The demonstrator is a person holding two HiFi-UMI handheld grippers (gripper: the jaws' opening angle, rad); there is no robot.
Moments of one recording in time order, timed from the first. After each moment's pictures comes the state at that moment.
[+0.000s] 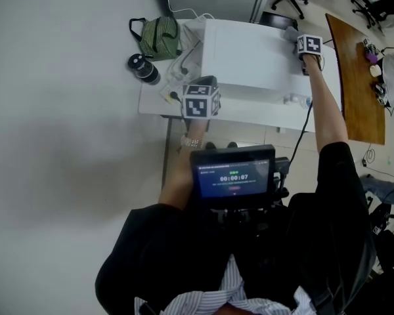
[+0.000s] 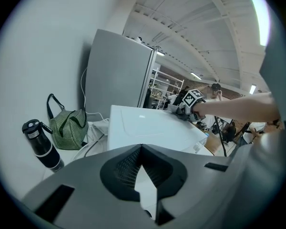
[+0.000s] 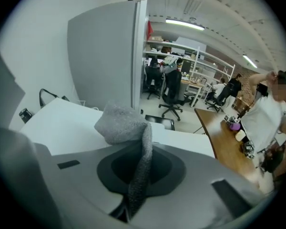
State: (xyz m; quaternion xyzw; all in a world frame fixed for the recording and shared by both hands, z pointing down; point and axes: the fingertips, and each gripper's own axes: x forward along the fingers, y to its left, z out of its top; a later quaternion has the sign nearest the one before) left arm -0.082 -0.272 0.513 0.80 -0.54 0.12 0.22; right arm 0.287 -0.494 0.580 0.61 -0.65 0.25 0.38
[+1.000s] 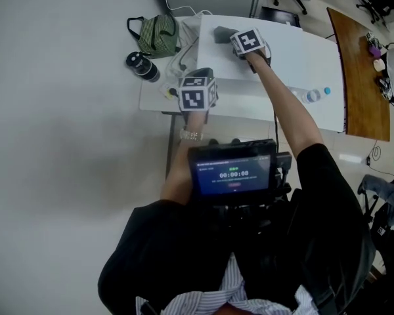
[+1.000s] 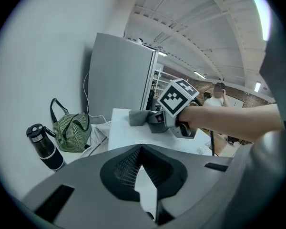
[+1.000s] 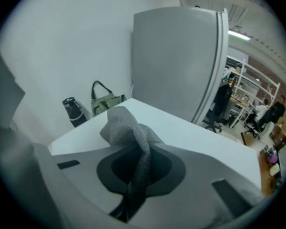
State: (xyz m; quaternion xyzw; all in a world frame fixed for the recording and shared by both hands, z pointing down) left arm -0.069 -0.280 0.497 0.79 -0.56 0.13 0.21; right arm -0.004 -0.425 0.577 0.38 -0.82 0.21 0.36
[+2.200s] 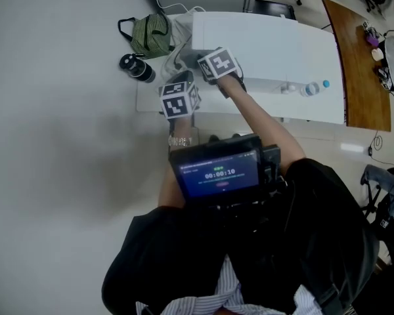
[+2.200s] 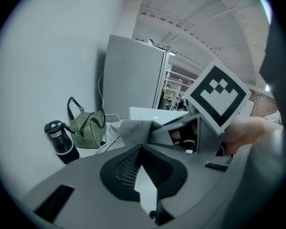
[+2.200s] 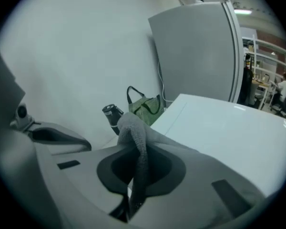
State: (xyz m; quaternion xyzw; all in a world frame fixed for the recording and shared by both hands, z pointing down) left arm -0.114 -0.262 0.497 0.75 -0.61 0.14 0.21; right arm -0.079 -0.307 0.559 0.32 -0.85 0.25 0.35
